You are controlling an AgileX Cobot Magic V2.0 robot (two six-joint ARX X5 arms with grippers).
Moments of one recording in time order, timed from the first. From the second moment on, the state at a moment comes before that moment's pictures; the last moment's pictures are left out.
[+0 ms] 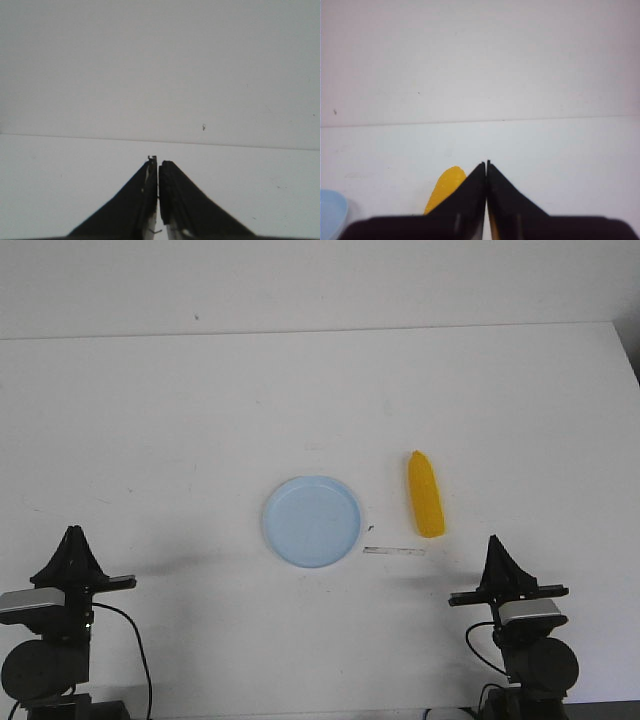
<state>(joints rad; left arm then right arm) 0.06 0.25 0.30 0.24 -0.06 -0.02 0.02 0.00 0.01 0.11 -0.05 0.08</state>
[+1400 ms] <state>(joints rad) 0.06 0.25 0.30 0.24 -0.06 -0.02 0.15 1.18 0.98 -0.55 0.02 0.14</state>
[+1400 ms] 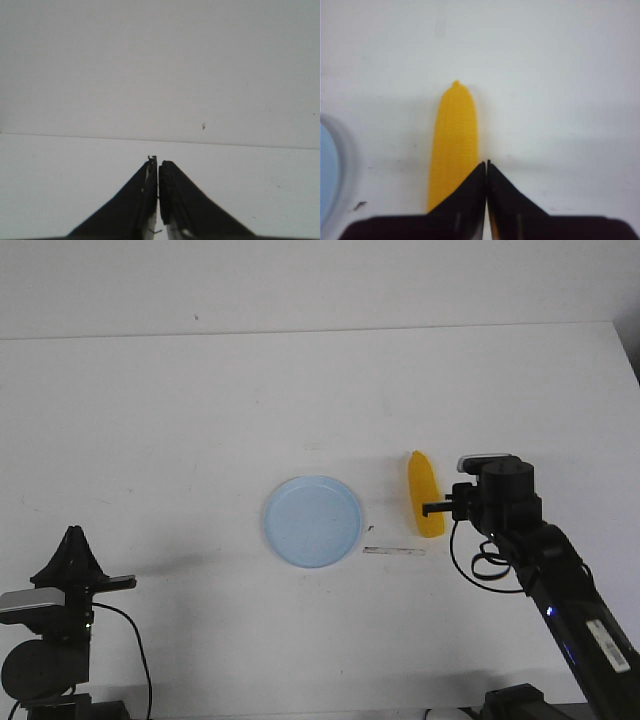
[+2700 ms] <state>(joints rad) 0.06 0.25 0.30 0.24 -0.06 -0.02 0.20 1.85 1.44 -0.92 0.00 0.23</state>
